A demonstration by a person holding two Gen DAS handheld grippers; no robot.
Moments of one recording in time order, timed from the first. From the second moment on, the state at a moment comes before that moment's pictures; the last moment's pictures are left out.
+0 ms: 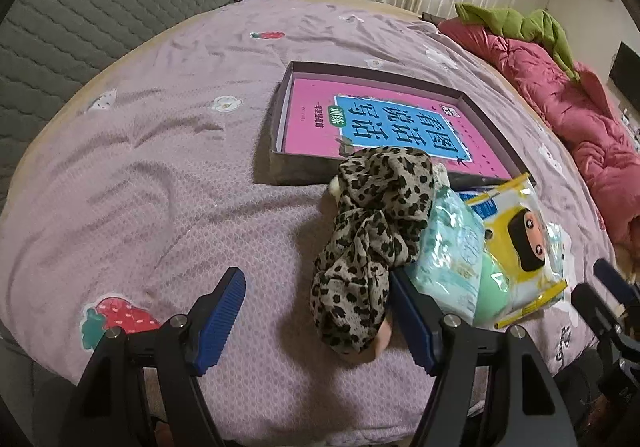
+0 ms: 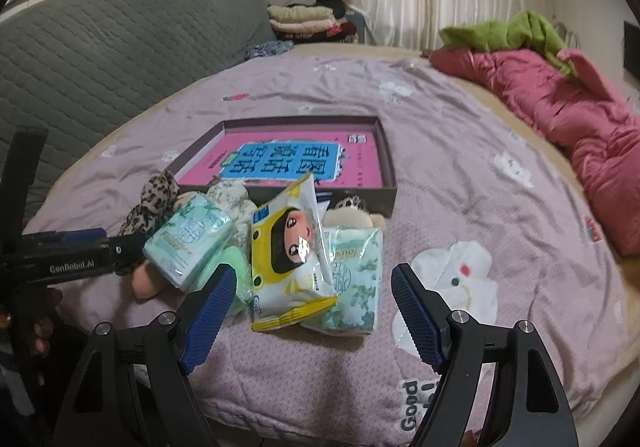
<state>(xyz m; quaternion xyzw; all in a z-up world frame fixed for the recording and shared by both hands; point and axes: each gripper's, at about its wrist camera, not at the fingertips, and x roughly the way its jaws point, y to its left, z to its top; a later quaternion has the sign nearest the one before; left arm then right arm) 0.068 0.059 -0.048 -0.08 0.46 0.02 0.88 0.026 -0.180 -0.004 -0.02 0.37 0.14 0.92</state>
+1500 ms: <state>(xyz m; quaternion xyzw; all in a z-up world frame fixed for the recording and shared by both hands) 0.107 0.121 -0.084 -0.18 0.46 -0.03 0.87 0.138 -0.155 -0.038 0.00 0.48 0.31 0.82</state>
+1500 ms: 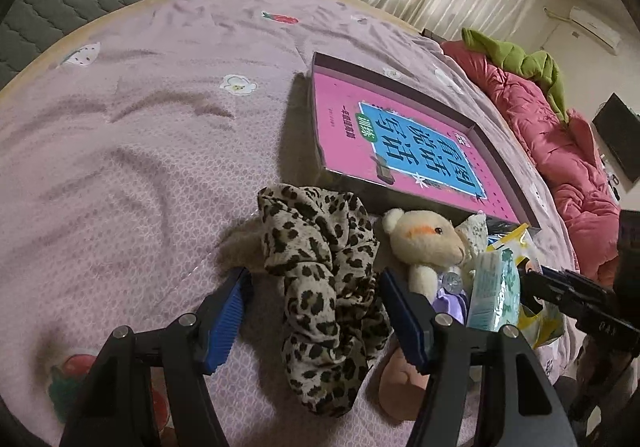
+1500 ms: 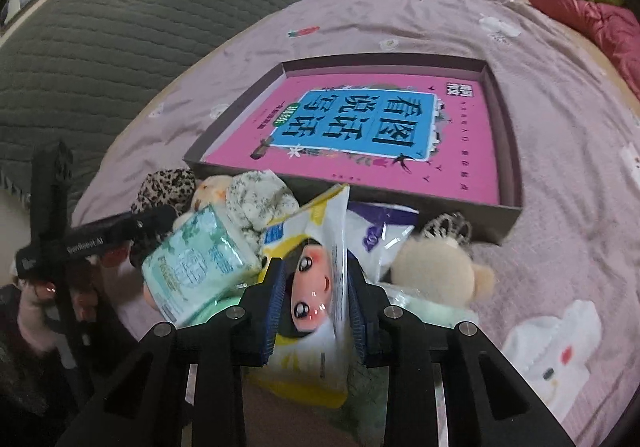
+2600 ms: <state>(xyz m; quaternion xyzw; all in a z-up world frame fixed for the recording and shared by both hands) 0.099 0.104 -0.033 -0.15 0.40 -0.06 0.90 0.119 -0.166 0.016 0.02 0.38 0.26 0.89</state>
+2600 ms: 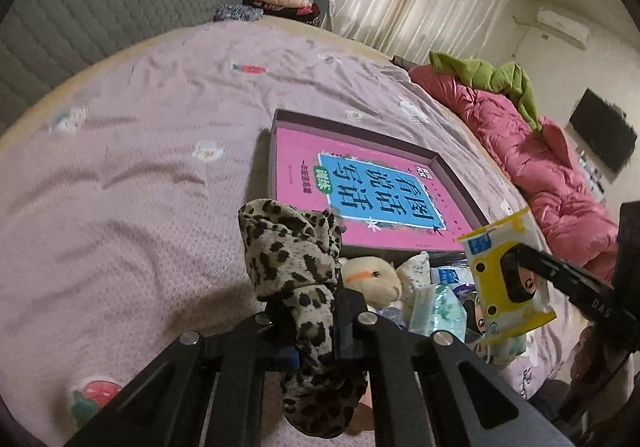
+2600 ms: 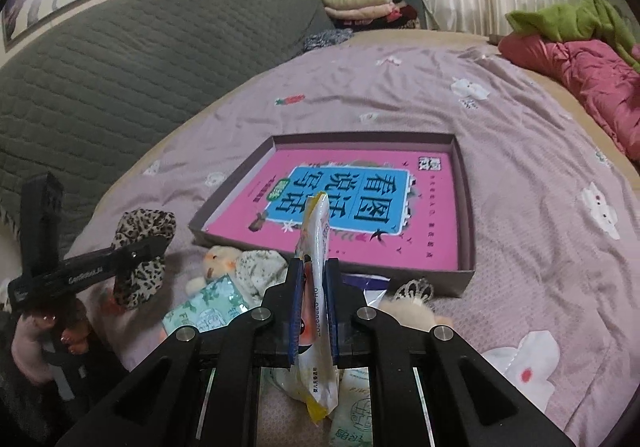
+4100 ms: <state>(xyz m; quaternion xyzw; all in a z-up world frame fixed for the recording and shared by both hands) 0.168 0.031 -0.013 -0.06 0.42 -0.02 0.91 0.169 -0.189 0.028 0.10 0.28 0.23 0.93</state>
